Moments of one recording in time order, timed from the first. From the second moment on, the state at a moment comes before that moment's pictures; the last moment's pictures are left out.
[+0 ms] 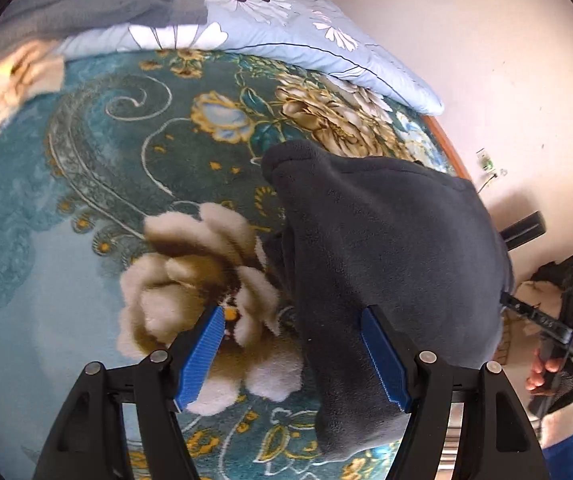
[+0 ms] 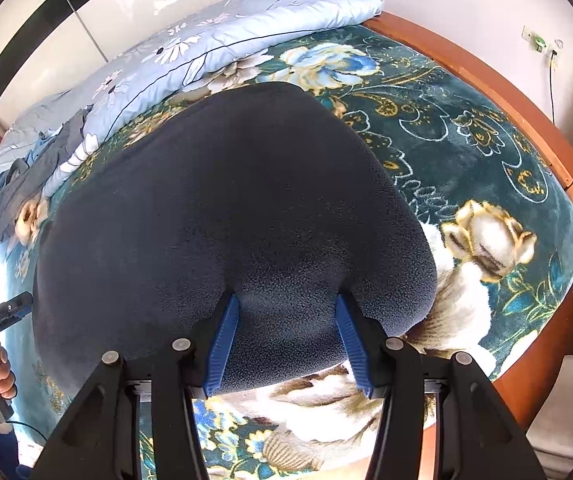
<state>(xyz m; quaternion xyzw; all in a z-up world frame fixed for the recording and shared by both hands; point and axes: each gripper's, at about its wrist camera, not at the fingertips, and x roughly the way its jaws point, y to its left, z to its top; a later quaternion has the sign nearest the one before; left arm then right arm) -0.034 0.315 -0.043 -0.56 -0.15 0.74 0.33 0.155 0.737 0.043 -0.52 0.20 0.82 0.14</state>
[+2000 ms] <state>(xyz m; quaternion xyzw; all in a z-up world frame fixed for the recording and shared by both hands) 0.070 0.329 0.003 -0.47 0.07 0.82 0.30 0.190 0.526 0.059 -0.46 0.14 0.85 0.19</state>
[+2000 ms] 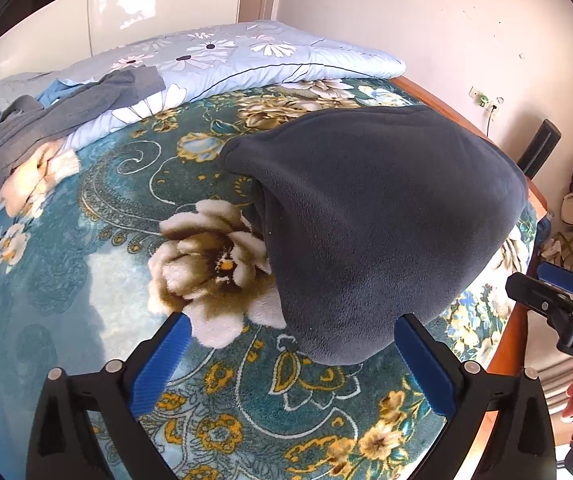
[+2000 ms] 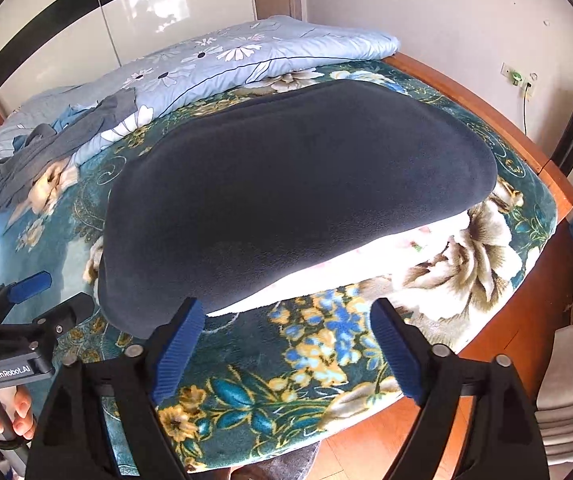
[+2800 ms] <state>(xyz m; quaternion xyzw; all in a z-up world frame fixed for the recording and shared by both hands) 0.077 0.284 0.020 -0.44 0.06 0.85 0.29 0.207 0.451 0.067 -0.45 0.10 0.85 0.27</state>
